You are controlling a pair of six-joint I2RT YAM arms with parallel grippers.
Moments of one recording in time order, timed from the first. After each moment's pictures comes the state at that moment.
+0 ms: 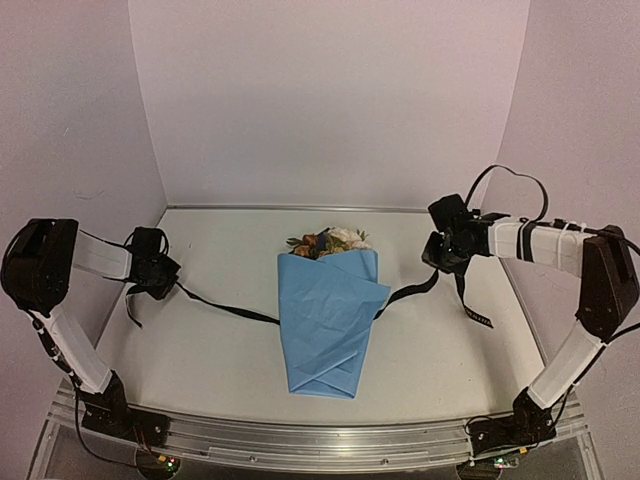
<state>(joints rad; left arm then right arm) -0.09 1.69 0.77 0.05 -0.05 -1.07 0.44 1.65 1.16 -0.50 0.34 0.80</state>
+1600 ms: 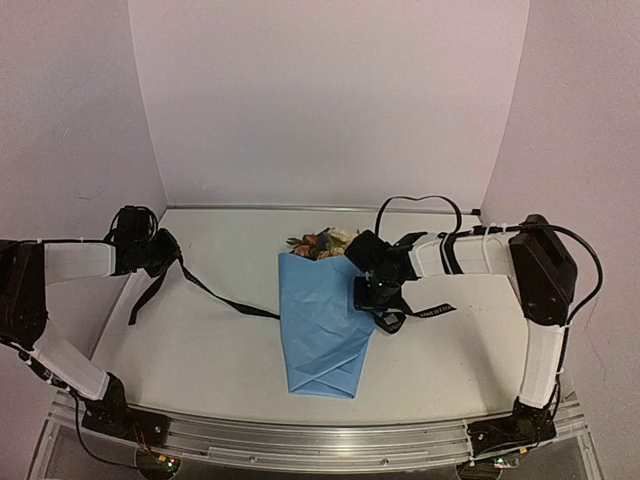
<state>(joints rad) -0.11 1.46 0.79 0.02 0.09 -0.84 0.80 1.99 1.38 -0.61 0.21 0.78</state>
